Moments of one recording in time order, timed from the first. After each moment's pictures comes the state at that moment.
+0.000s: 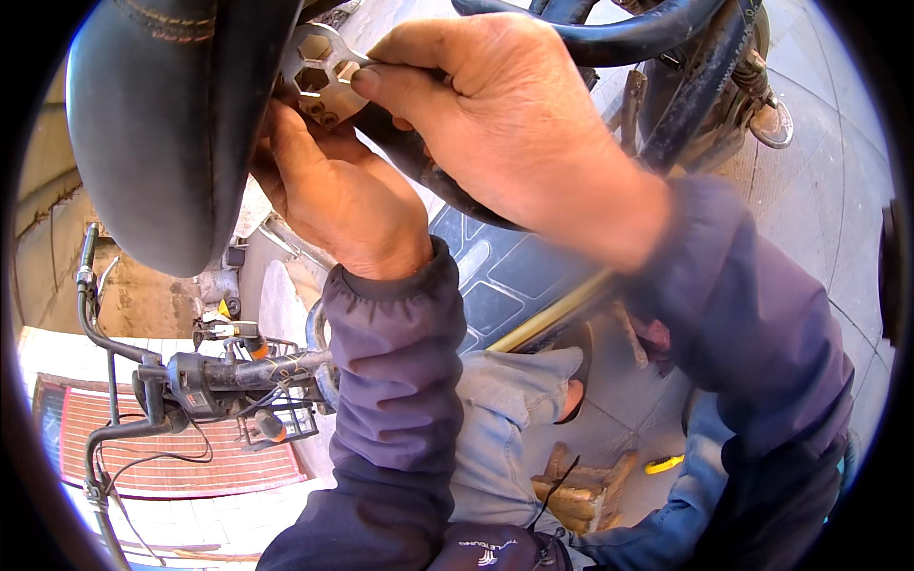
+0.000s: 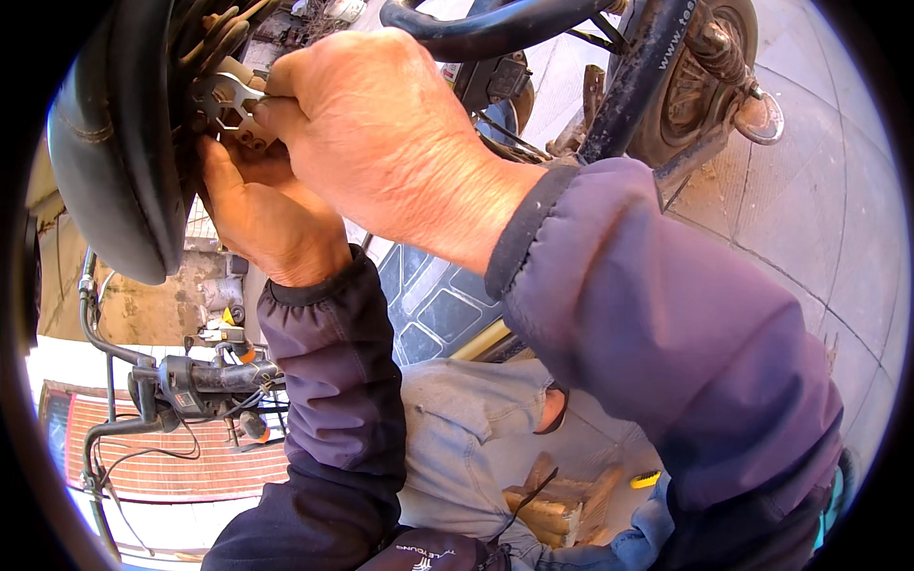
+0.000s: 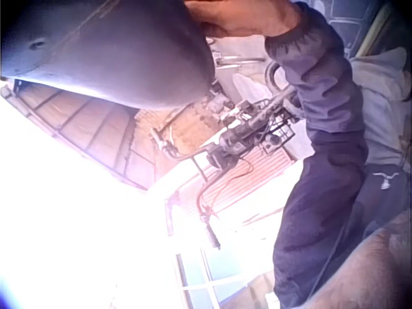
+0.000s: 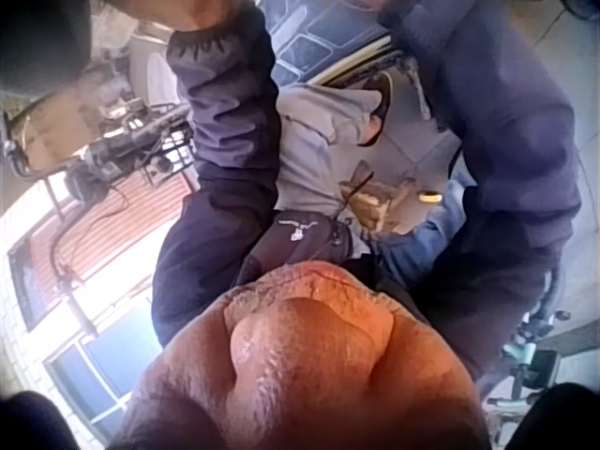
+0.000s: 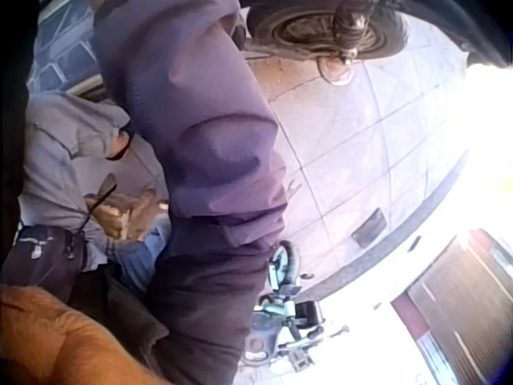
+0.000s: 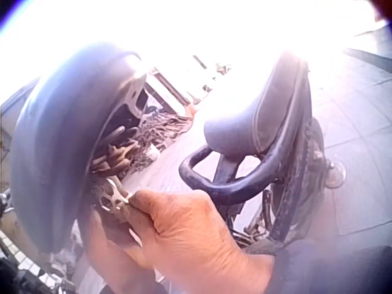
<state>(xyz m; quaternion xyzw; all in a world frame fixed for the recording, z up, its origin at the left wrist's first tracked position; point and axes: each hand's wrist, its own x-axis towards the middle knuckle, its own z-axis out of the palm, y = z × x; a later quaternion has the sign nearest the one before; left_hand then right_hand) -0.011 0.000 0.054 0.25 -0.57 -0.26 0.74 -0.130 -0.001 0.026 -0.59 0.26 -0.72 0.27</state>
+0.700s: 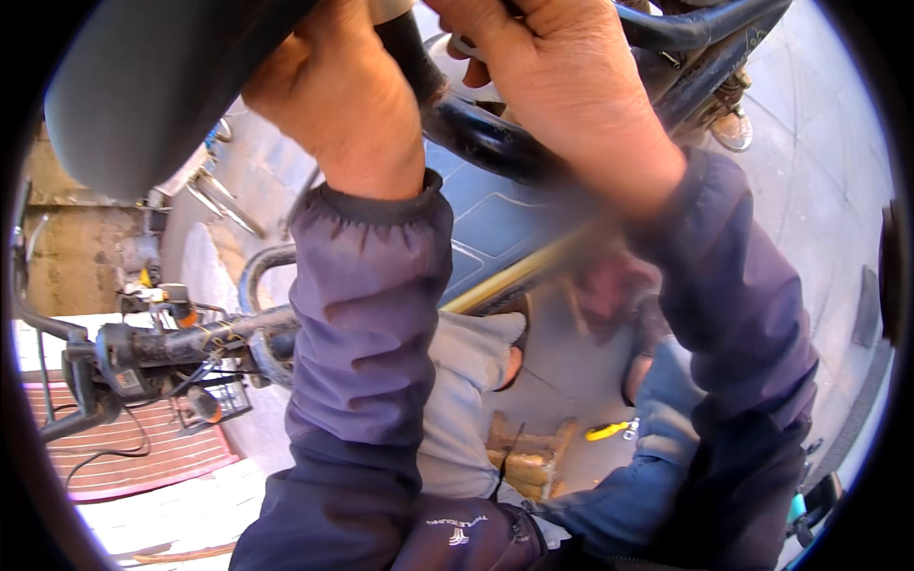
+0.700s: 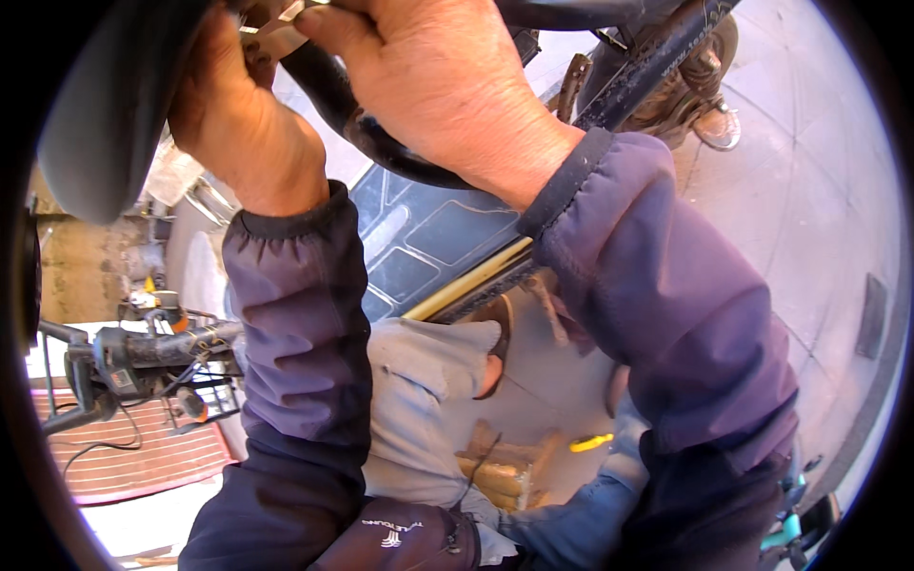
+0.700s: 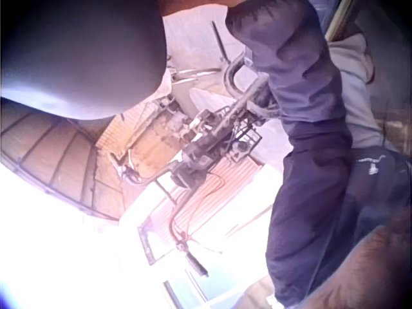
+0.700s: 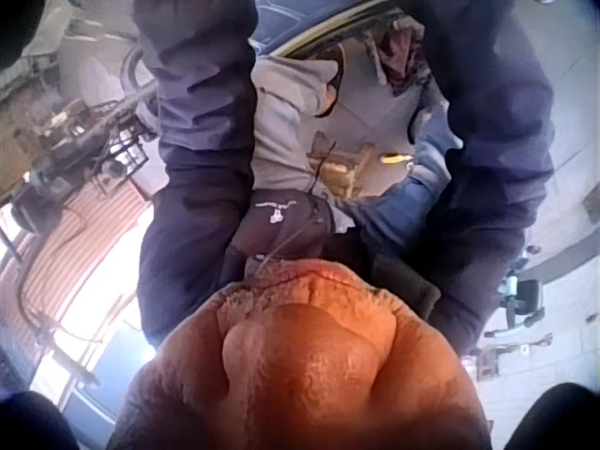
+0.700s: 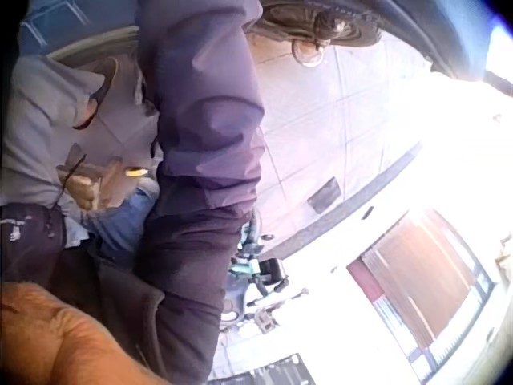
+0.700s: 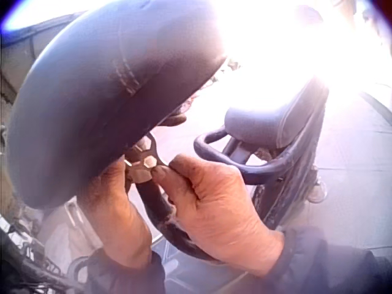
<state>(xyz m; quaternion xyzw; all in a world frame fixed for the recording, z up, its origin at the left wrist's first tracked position) -0.011 0.008 0.057 0.25 -0.67 -0.05 0.70 -0.142 0.012 0.036 -0.62 0.31 -0.64 0.32</state>
